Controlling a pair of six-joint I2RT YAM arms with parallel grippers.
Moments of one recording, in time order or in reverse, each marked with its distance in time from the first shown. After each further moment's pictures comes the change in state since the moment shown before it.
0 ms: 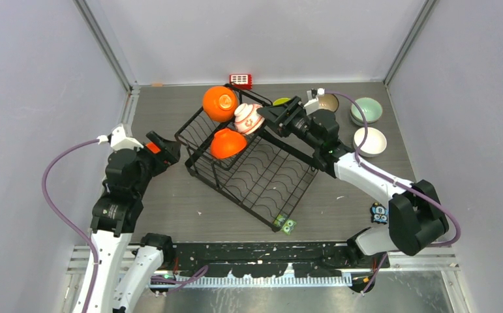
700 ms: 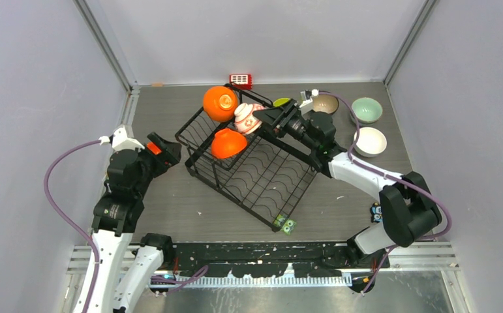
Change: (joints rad) left arm 0.000 -0.003 -0.018 0.000 0.000 0.000; right arm 0.000 0.069 -0.018 0.162 -0.082 0.060
